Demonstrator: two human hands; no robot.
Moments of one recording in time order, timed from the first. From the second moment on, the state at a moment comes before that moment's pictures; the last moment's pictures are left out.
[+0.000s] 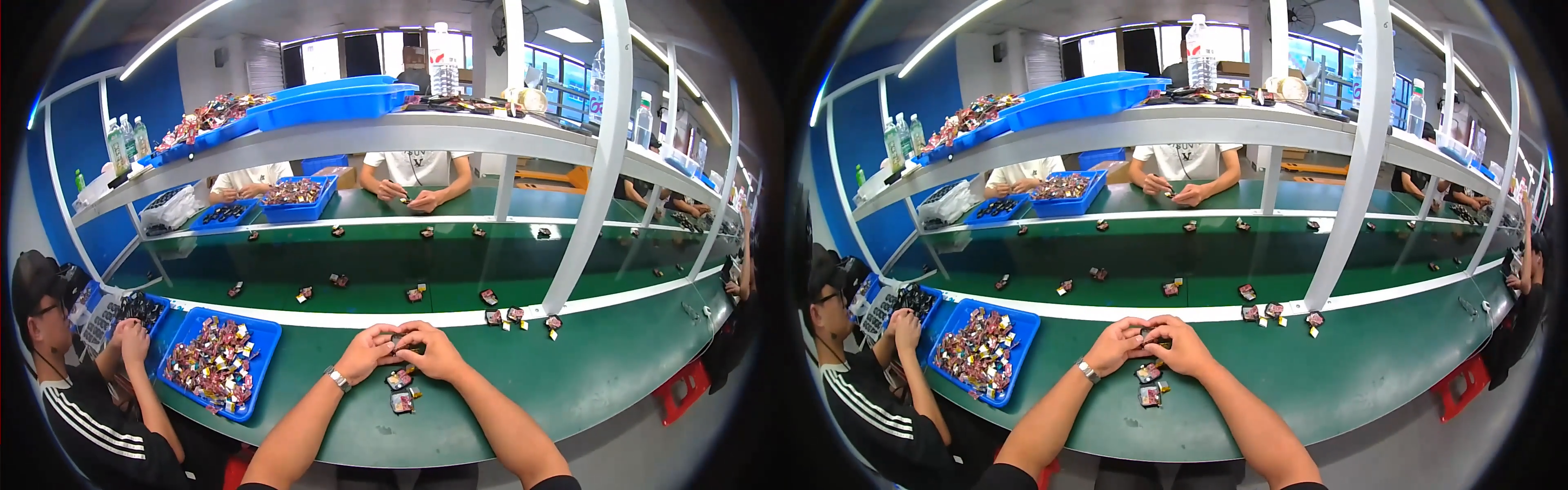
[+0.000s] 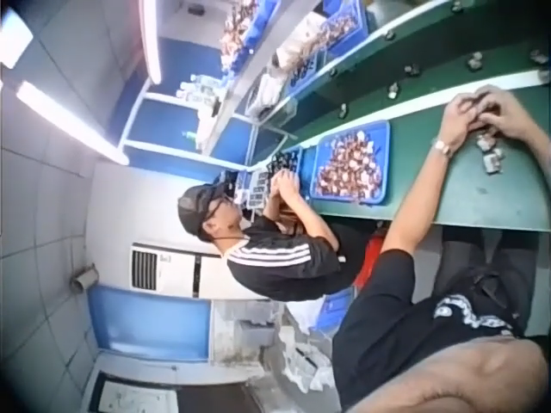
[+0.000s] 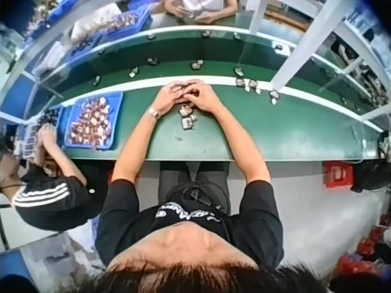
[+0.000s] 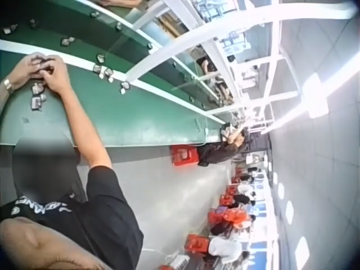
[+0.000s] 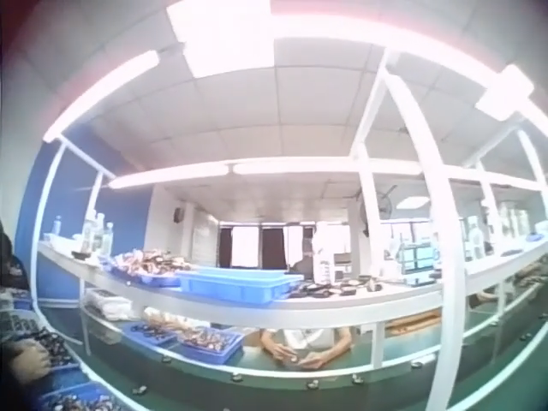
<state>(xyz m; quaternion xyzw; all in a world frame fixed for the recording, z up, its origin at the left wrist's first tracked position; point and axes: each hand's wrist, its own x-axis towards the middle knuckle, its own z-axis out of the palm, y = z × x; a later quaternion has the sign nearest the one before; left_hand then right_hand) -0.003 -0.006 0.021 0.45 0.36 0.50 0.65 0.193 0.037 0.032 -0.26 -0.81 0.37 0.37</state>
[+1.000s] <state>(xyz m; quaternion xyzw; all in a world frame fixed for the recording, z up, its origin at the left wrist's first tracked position) -0.003 -0.007 0.024 0.47 0.37 0.49 0.63 0.186 0.039 0.019 -0.25 -0.69 0.55 0.41</state>
